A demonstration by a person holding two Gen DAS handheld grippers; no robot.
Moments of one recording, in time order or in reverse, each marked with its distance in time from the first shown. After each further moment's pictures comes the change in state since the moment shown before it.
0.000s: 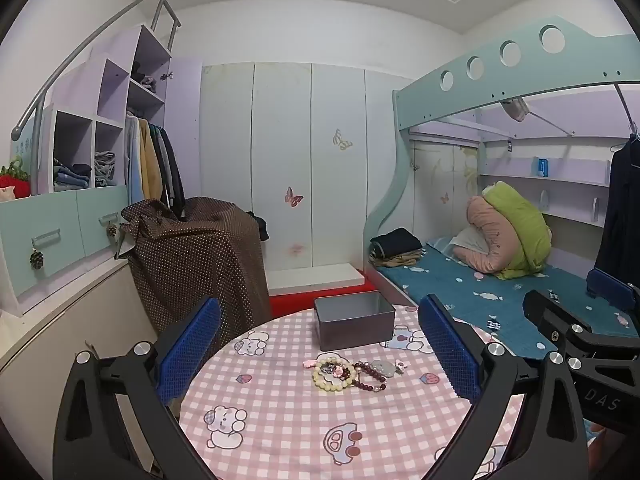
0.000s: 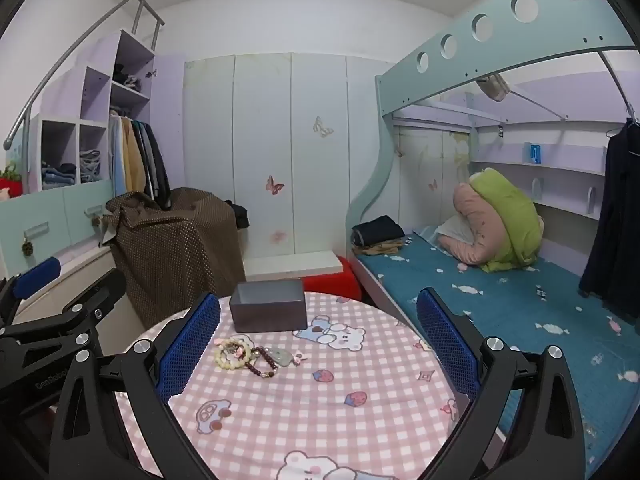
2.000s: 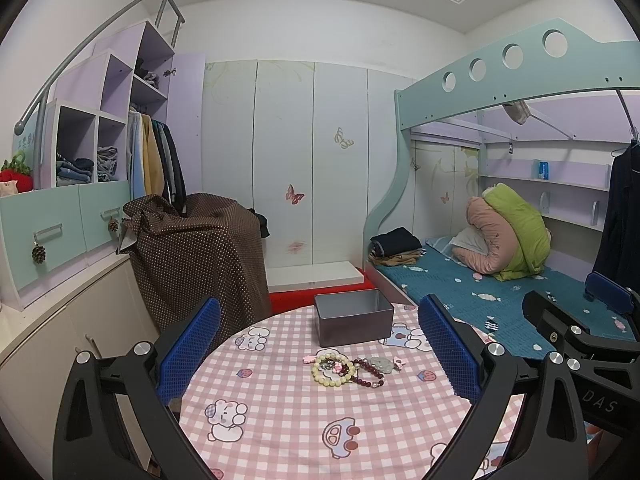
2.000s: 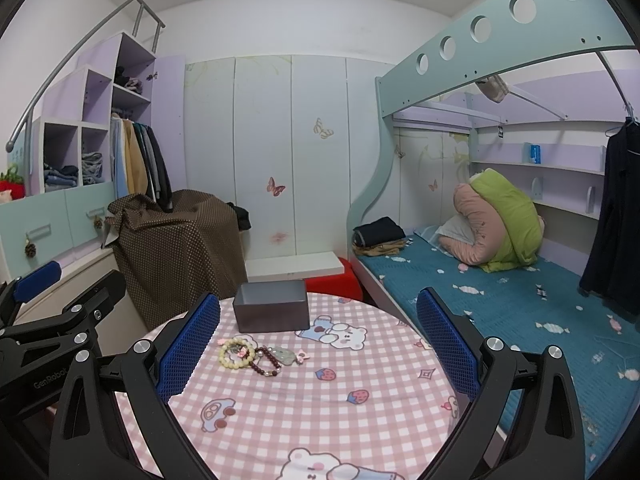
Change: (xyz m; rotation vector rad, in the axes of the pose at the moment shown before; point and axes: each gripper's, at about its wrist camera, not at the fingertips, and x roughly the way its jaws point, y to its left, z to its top) left arm -0.005 0.005 -0.003 -0.014 0.004 -0.003; right arm -0.012 0.001 0.003 -0.002 -0.008 0.003
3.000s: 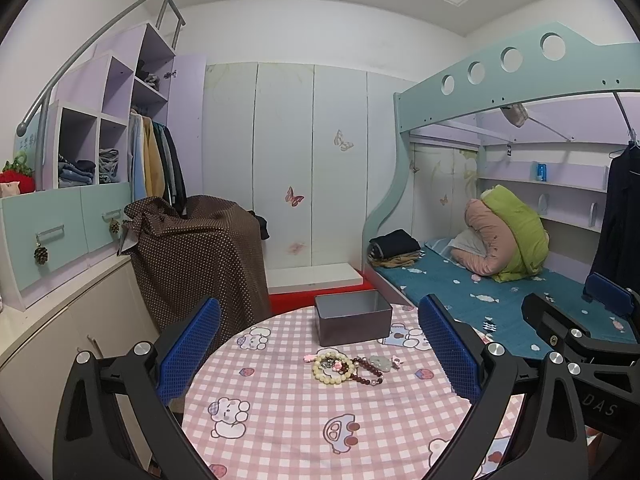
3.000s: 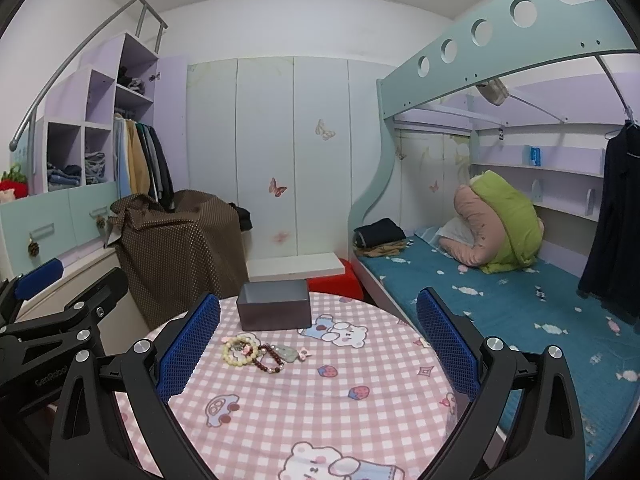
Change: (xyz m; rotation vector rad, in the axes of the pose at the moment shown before) left arm -0.015 0.006 0.005 -0.005 -0.006 -0.006; right arm -0.010 0.006 0.002 -0.010 -0.001 0.003
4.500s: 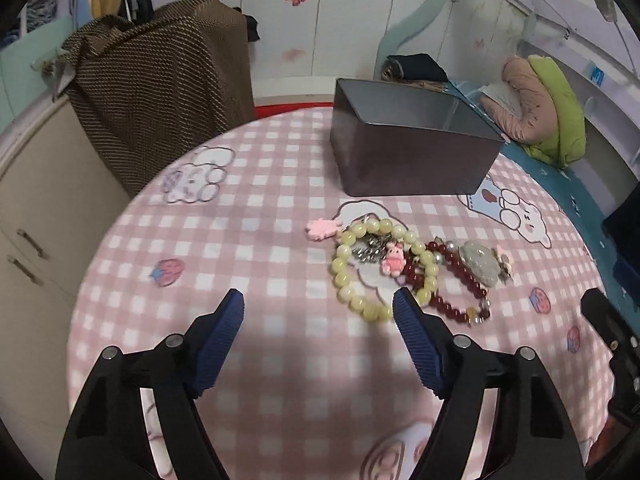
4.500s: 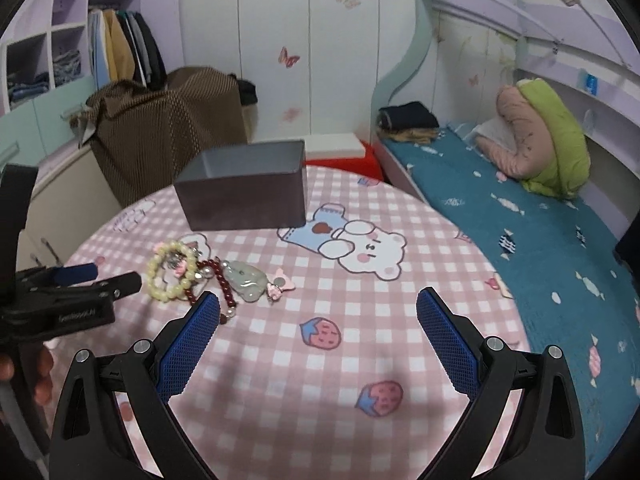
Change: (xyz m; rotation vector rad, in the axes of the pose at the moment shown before) left arm 0.279 0.035 -0.123 -0.087 0.726 -0.045; right arm 0.241 -0.020 -0.089 -0.060 0.477 0.077
